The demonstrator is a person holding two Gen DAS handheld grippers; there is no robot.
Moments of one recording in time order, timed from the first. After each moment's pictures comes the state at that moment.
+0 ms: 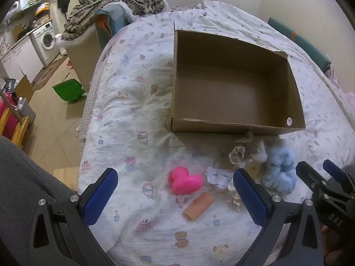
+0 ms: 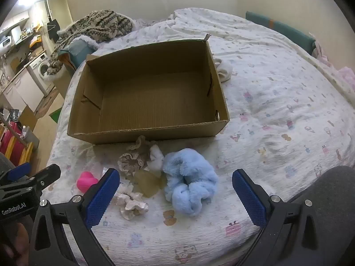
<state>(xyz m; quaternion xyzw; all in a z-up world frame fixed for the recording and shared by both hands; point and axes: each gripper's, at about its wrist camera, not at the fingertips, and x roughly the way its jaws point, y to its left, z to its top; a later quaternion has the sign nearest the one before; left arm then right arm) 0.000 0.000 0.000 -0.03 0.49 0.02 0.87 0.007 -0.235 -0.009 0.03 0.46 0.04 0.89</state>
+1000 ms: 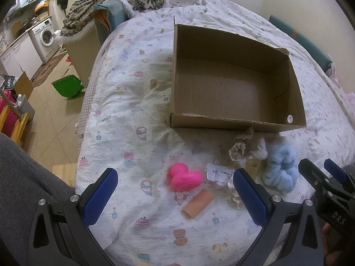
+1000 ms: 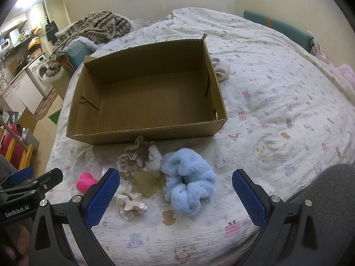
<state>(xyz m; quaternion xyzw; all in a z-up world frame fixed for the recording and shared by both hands) 0.001 0.001 -0.005 -0.04 0.50 0.02 0.87 0.007 -0.236 -0.009 0.04 0.46 0.04 0.89</state>
